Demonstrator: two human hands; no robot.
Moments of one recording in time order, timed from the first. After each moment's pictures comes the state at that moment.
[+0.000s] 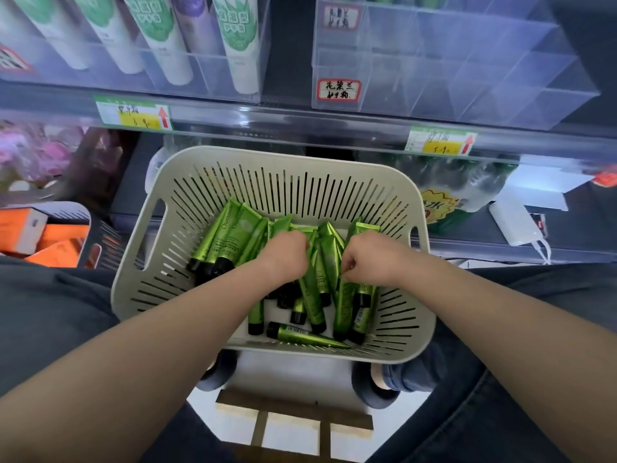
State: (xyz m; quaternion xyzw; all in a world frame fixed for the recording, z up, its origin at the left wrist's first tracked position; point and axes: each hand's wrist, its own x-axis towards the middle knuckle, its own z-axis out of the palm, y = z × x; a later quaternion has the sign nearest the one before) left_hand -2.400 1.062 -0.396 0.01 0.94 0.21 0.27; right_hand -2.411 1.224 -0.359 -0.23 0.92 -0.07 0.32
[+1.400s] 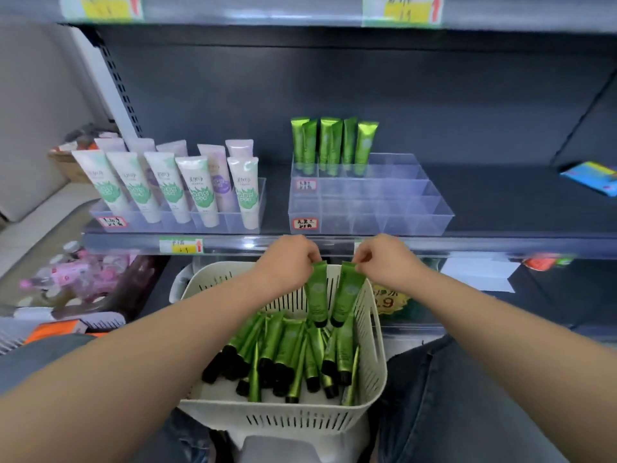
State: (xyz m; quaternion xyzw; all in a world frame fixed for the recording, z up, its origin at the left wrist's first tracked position) left_hand -2.397 1.082 -0.200 0.13 0.97 0.19 0.02; right_hand -2.406 1.262 -0.197 -0.09 0.97 -0.23 0.06
